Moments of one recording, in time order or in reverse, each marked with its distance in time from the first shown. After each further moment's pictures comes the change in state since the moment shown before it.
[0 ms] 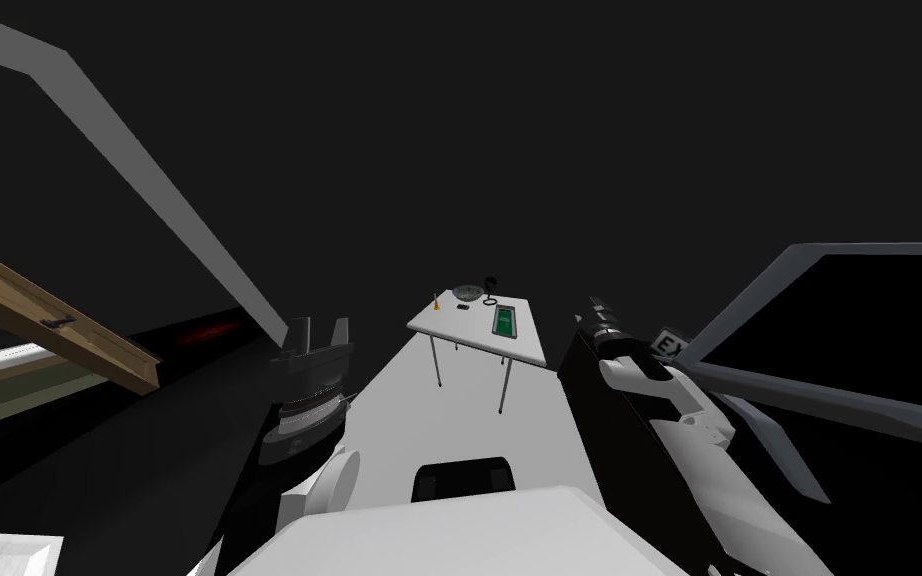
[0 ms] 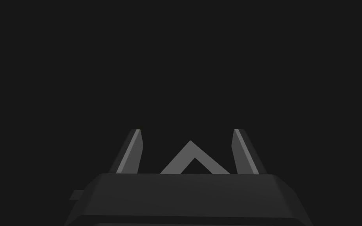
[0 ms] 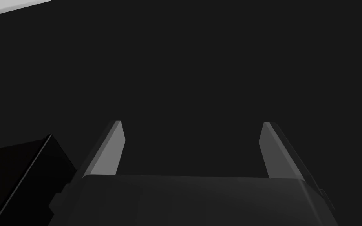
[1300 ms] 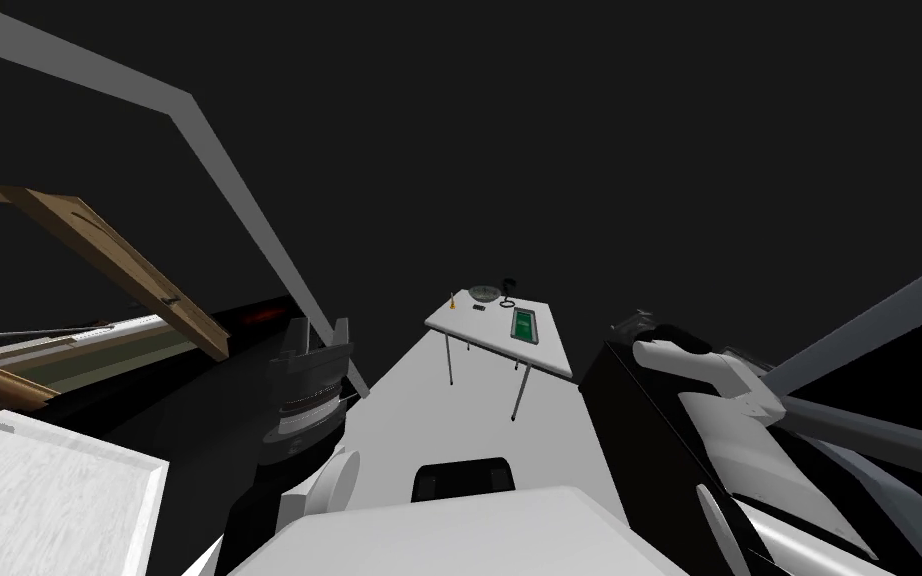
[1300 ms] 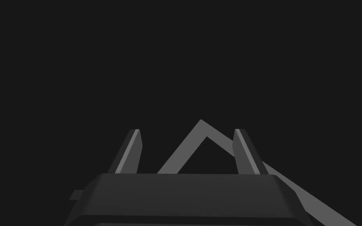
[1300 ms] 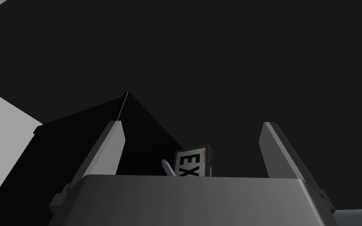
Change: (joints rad) left arm 0.000 0.000 0.000 0.000 0.000 0.000 0.000; right arm -0.161 -0.155 -0.190 0.297 -0.030 0.363 -0.234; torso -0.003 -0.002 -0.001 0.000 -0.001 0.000
